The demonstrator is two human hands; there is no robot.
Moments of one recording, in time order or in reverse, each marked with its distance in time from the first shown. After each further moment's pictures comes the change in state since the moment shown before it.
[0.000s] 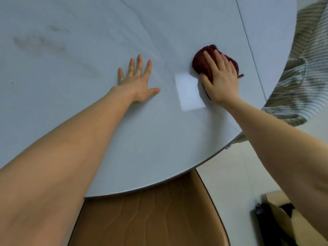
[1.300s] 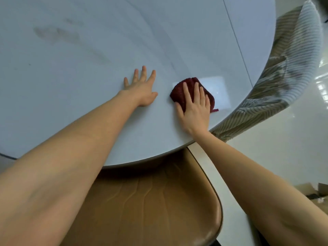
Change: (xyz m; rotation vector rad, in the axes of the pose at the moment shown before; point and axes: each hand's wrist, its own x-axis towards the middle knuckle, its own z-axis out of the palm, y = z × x) left_hand -0.091 0.009 0.046 -0.036 0.028 0.019; right_hand -0.160 -0.092 0.040 -0.008 0.066 0.129
